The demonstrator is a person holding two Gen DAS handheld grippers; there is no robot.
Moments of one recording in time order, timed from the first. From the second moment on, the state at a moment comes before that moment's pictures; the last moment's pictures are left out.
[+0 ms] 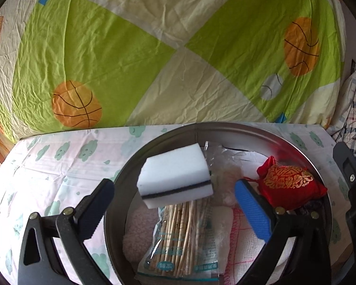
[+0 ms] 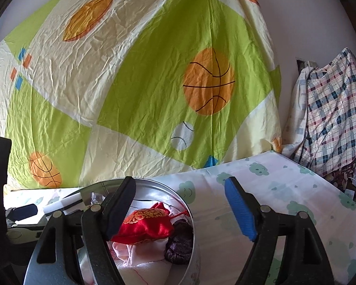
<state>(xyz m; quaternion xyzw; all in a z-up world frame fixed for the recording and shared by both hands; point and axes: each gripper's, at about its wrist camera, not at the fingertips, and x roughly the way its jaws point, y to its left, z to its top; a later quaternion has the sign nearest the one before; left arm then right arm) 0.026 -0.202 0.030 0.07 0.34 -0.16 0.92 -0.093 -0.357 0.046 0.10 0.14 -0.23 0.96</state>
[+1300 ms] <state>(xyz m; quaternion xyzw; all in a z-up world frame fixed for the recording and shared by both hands) -0.032 -0.168 0.023 0.05 0.19 -0.14 0.97 -0.144 -0.321 0.051 0.07 0.01 -0.28 0.96</state>
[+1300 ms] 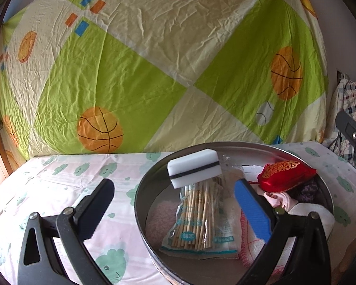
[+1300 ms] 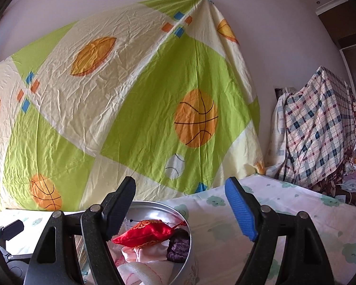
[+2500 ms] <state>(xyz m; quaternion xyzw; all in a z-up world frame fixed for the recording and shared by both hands) -0.071 -0.140 0.027 0.03 0.16 -0.16 0.97 -0.195 -0.281 0.058 0.01 -0.05 -0.31 0.95</state>
